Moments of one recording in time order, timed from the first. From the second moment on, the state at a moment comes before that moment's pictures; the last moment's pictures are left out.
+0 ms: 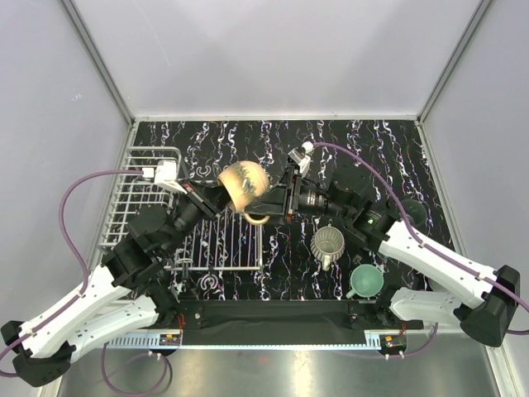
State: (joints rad) left arm -0.87 0.65 0.81 -0.11 -0.30 -0.79; right arm 0.88 1.13 1.03 0.13 -0.53 1.35
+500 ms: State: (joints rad) left arm -0.86 0.64 0.79 -0.08 -0.32 -0.82; right arm 0.88 1.16 0.98 0.29 -0.54 1.46
